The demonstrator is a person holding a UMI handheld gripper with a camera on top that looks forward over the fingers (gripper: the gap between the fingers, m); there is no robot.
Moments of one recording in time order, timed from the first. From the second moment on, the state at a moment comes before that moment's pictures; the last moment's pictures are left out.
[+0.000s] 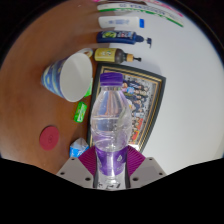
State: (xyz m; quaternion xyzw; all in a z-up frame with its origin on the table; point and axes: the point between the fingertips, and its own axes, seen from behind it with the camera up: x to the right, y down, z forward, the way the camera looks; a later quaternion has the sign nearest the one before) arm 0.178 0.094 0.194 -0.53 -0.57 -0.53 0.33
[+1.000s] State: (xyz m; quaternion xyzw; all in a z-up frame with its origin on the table) arm 0.203 0.089 0.074 -0.81 -0.05 0.07 0.58
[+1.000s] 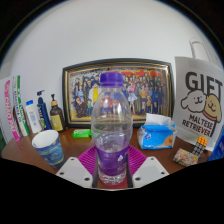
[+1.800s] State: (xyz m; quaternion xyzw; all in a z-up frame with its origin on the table) arm 0.092 -0.145 0.199 -0.91 0.00 -0.02 0.42
